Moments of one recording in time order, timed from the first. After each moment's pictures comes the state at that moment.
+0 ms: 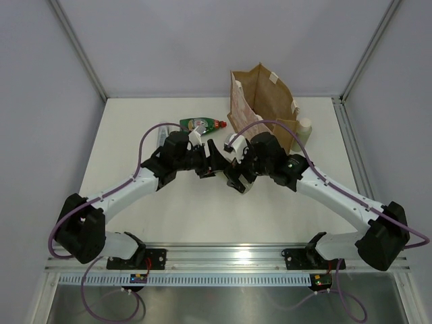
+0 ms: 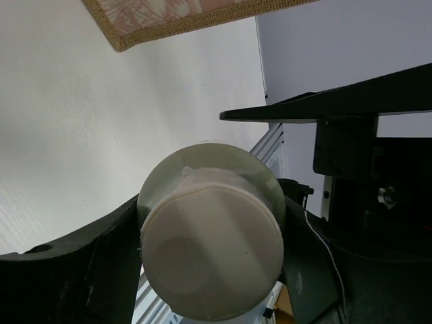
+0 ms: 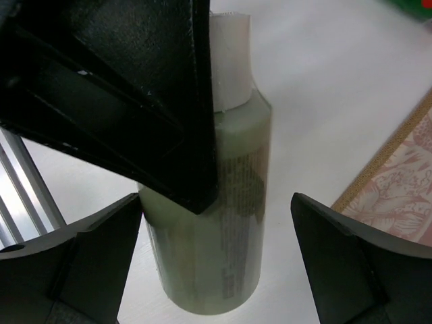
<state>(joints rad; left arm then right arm) -0.60 1.36 0.88 0.00 0.55 -0.93 0.73 1.28 1.05 -0.43 -0.25 -0.21</state>
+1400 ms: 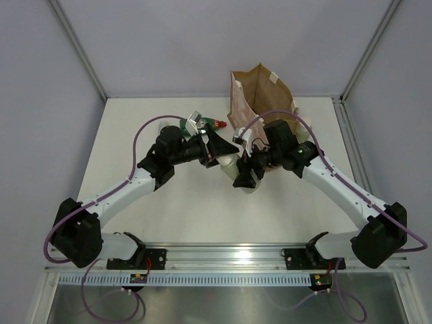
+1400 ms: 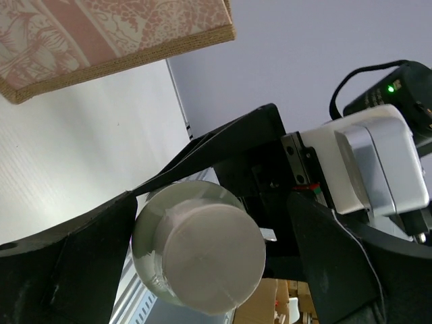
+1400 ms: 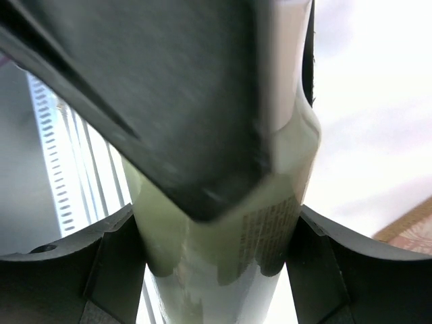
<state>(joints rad) -0.60 1.32 0.90 0.23 0.58 -1.15 0.59 1.33 1.17 -0.63 -0.66 -0.30</state>
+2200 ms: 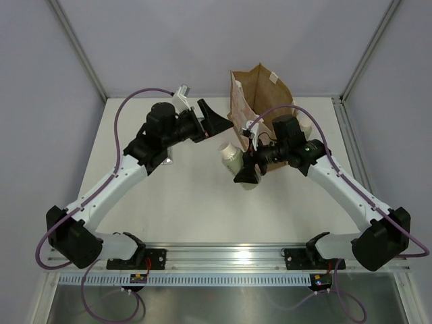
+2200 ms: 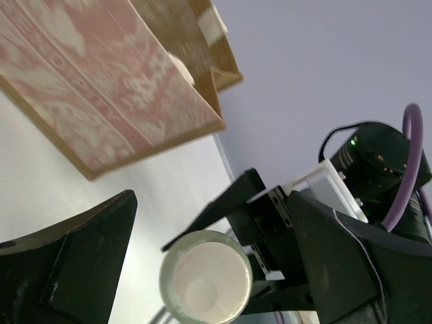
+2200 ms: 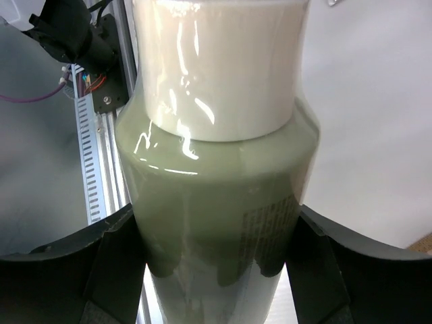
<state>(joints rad) -0.57 1.32 1.21 -0.09 0.36 -0.91 0.51 1.31 1.17 -0.59 -0.82 -0.24</state>
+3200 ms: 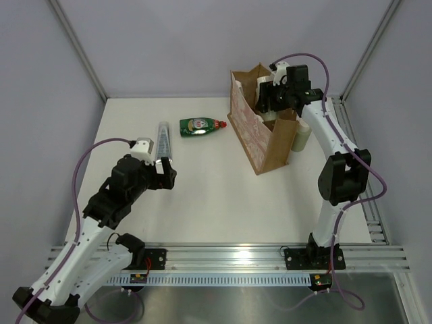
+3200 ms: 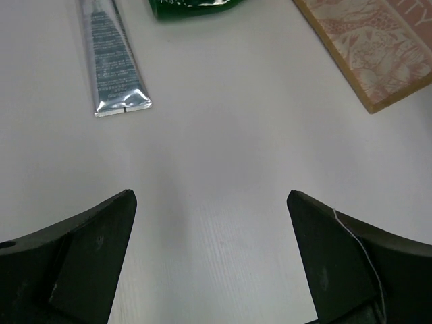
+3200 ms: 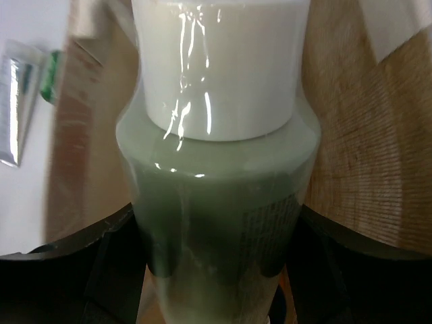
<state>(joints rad) -0.47 0.68 0.78 -0.57 -0.12 -0.30 0.20 1.89 1.85 -0.54 -0.28 0.01</state>
